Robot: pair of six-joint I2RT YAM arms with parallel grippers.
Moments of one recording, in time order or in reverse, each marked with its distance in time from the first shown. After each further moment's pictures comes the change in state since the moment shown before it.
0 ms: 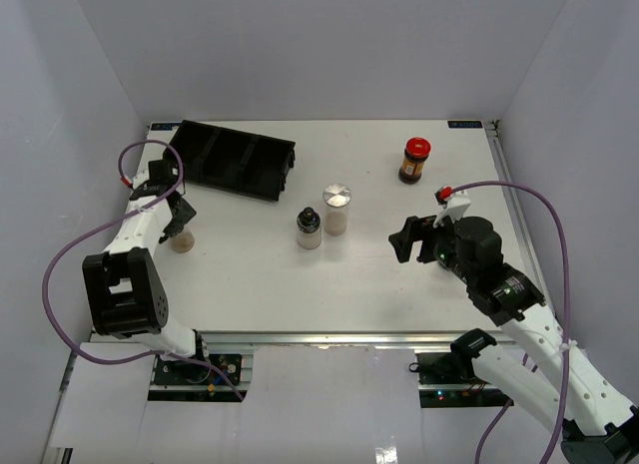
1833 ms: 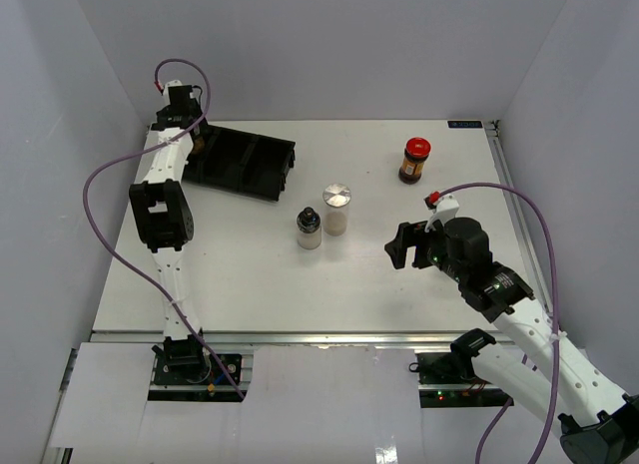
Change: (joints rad) left arm -0.069 0.851 1.143 0.150 0.057 0.335; right arm 0.000 0.045 -0.052 0.000 -0.031 0.003
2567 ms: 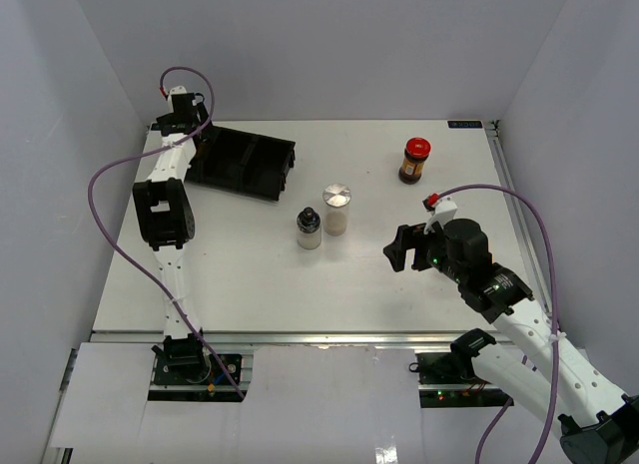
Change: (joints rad) left arm 0.000 0.054 -0.036 0.117 0.017 0.041; right arm 0.000 -0.006 -0.014 0.001 -0.032 -0.001
